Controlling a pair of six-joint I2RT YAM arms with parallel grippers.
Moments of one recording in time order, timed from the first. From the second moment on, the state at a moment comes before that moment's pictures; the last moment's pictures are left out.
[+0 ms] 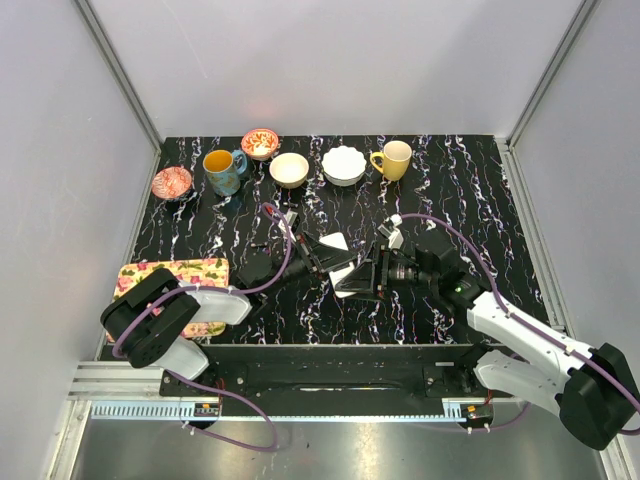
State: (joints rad) left arm -0.79 1.49 0.42 1.27 0.33 -1.53; right arm 0.65 0.99 0.57 0.10 -0.69 1.14
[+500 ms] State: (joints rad) left arm -0.79 1.49 0.41 1.27 0.32 -1.53; right arm 0.64 0.98 0.53 0.13 -0.69 1.17
